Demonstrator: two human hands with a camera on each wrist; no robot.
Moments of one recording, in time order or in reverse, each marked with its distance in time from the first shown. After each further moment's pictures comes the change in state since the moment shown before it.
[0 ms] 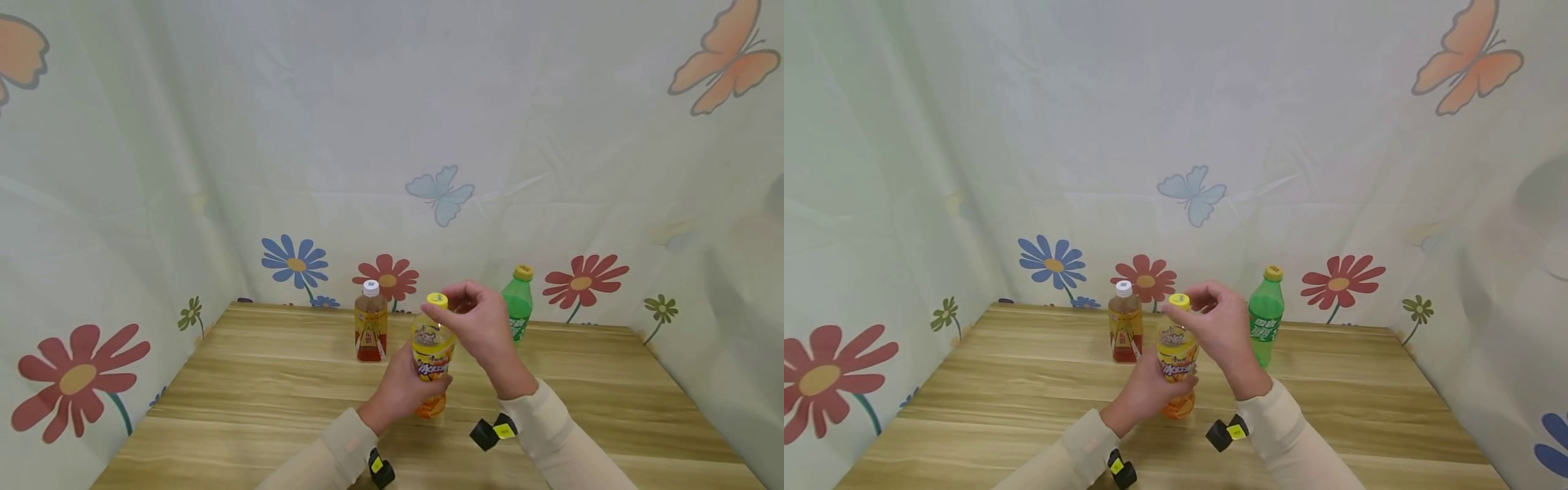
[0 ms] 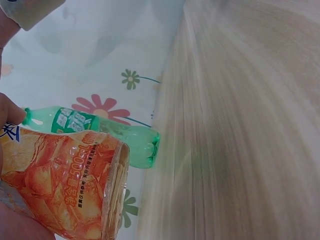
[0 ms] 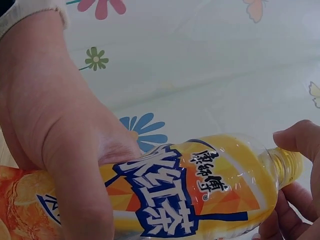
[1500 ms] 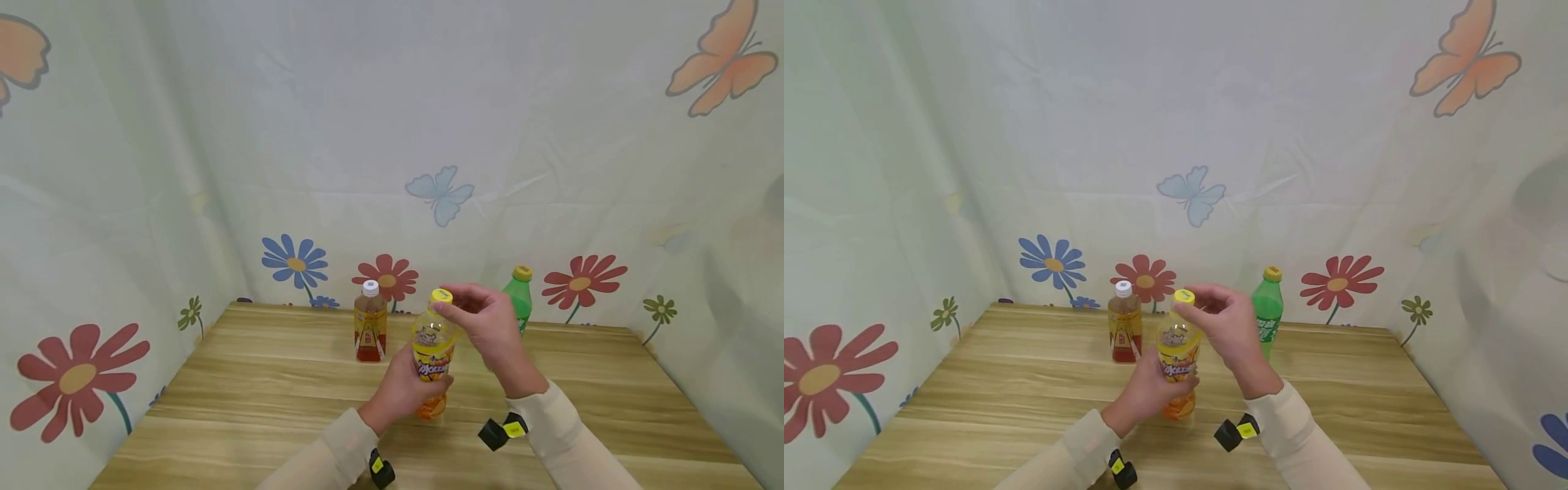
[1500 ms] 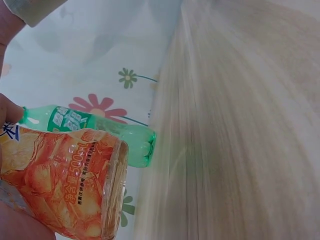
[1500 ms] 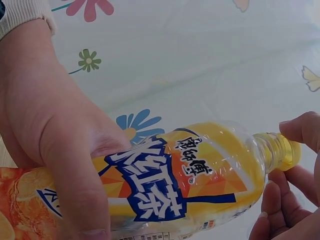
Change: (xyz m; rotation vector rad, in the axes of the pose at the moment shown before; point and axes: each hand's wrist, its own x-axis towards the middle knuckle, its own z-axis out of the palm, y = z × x) left_hand 0.001 -0.002 0.002 -0.006 -0.009 0.021; right_hand 0.002 0.010 -0.011 0.212 -0.071 0.005
